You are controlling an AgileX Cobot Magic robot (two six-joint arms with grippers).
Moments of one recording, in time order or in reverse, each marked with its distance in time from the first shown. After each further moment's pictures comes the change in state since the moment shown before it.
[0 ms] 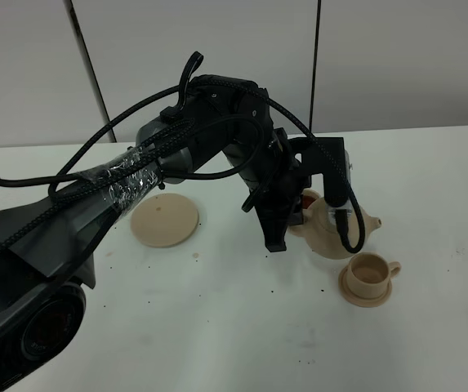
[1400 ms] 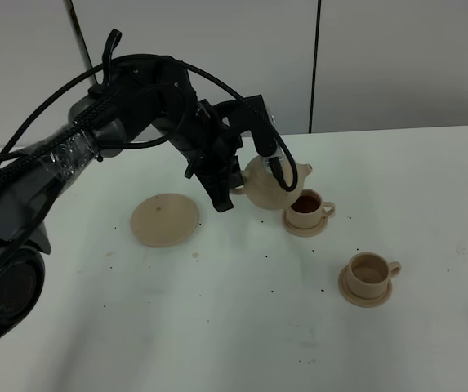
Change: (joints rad) left arm 0.189 0.000 0.000 -0.027 -0.065 -0.040; right arm 0.000 0.000 0.000 0.000 0.000 0.001
